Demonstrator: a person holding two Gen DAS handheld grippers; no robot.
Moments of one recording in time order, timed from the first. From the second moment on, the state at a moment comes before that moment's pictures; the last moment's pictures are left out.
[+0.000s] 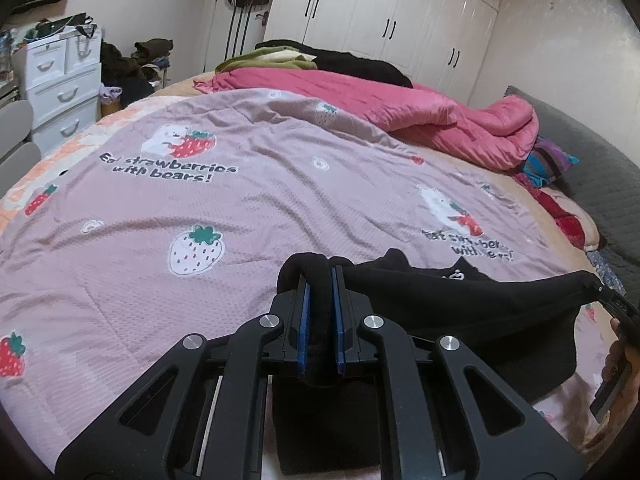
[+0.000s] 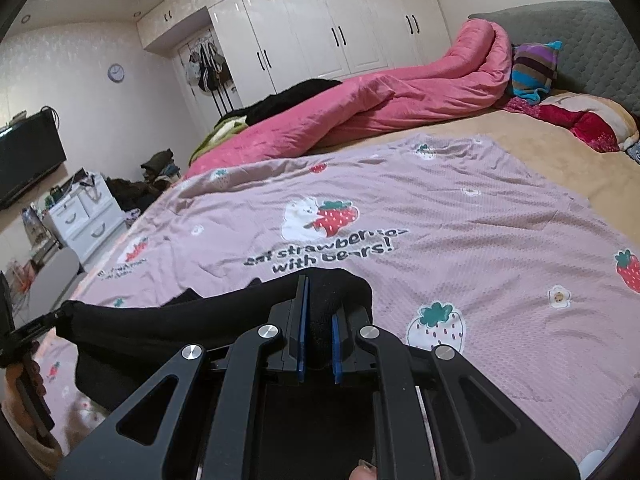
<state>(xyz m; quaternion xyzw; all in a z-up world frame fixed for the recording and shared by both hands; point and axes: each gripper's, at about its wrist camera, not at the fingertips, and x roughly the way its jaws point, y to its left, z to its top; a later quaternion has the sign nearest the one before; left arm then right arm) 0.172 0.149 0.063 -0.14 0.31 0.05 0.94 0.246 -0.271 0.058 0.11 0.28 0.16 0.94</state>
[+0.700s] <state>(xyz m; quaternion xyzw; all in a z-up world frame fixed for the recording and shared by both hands) 0.132 0.121 0.045 -0.10 0.33 0.04 0.94 0.220 -0.248 0.038 0.02 0.33 0.18 0.93</state>
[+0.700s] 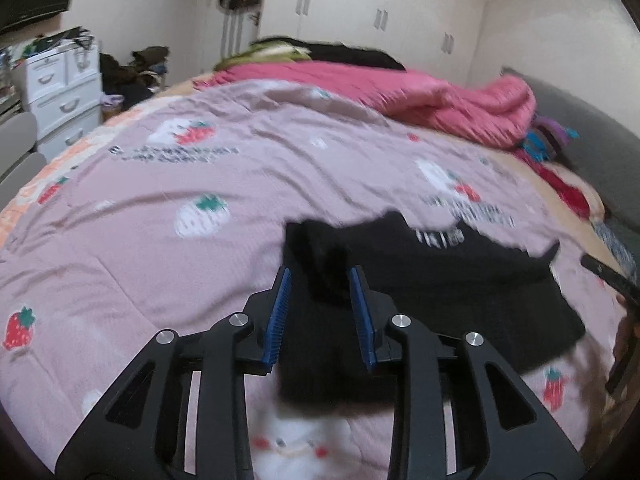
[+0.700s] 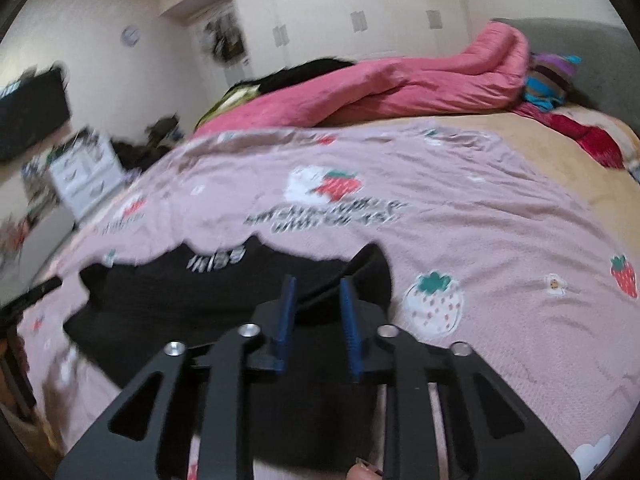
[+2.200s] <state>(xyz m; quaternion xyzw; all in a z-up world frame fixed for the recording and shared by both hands) 0.224 0.187 0.033 -0.24 0.34 0.03 0.91 0.329 -0.262 -0.019 0.07 0.43 0.11 0.89</state>
